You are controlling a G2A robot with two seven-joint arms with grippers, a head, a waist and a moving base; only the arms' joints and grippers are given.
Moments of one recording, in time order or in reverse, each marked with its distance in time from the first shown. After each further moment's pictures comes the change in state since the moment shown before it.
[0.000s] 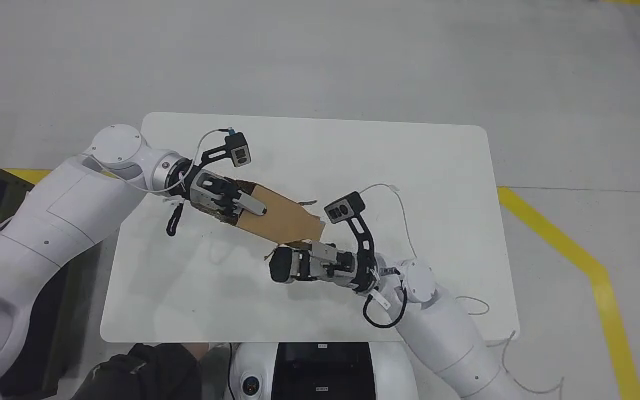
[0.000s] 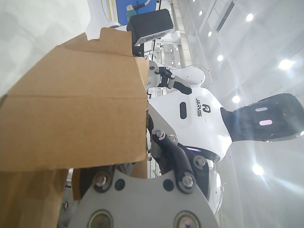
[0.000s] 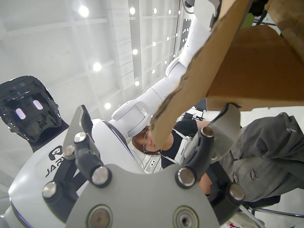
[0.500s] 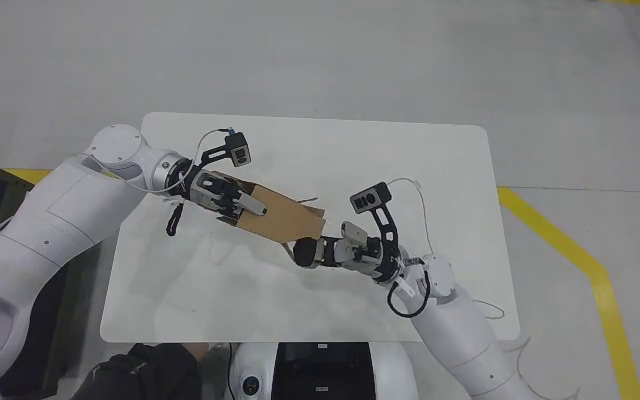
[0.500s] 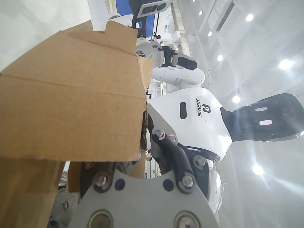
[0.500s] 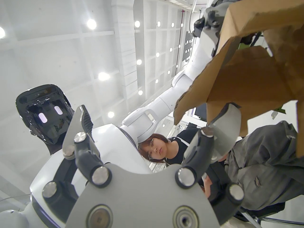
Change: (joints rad) left arm 0.000 0.000 0.000 0.000 0.000 0.000 0.000; right arm -0.039 0.025 0.113 -0.025 0.073 0.057 0.054
